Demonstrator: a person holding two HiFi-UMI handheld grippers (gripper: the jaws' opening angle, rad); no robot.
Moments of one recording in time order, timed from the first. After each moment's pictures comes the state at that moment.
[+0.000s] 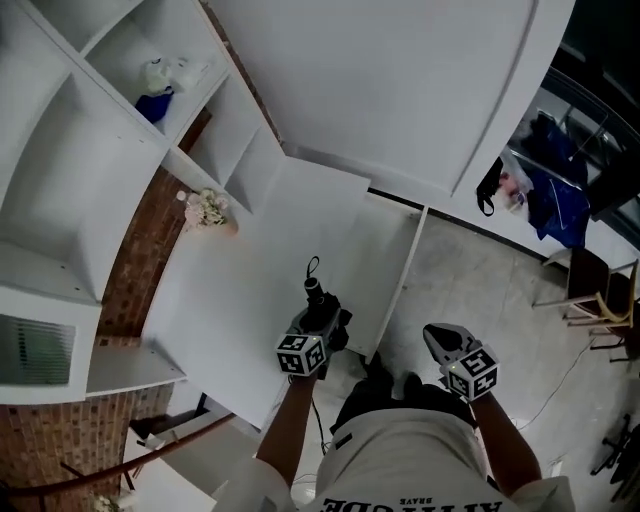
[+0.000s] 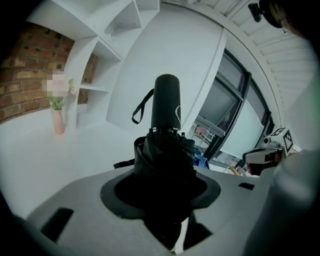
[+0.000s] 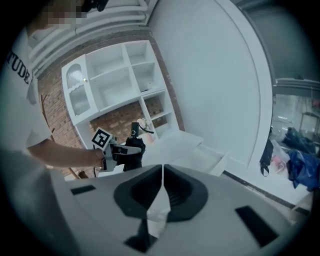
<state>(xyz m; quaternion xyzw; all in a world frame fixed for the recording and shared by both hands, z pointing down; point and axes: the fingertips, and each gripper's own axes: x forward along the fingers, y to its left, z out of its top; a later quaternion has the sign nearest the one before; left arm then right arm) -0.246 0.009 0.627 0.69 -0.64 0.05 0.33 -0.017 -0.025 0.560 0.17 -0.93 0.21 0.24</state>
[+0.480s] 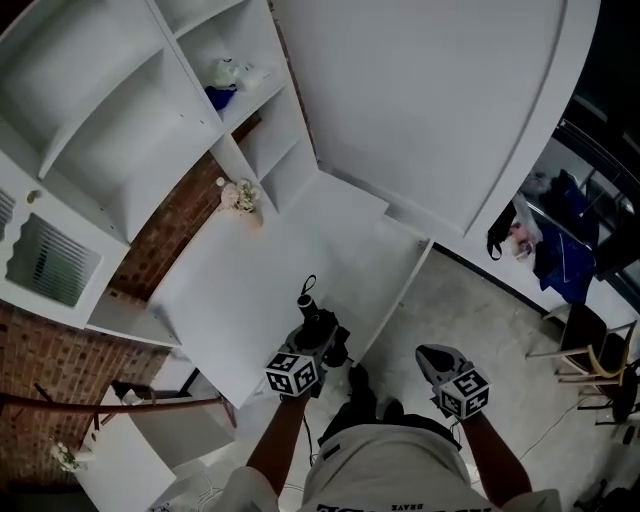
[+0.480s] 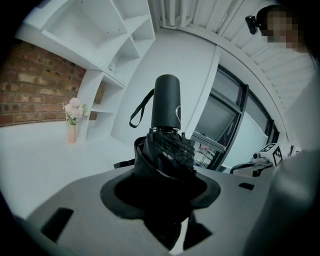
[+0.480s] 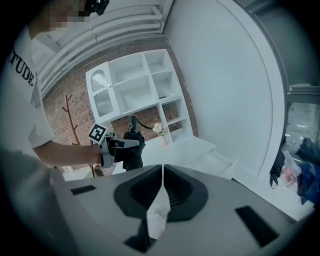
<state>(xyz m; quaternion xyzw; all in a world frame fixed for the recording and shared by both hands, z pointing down) -0.199 0.068 0.539 0.66 -0.69 -0.02 0.28 0.015 0.007 0.522 0.09 -0.96 0.17 0.21</state>
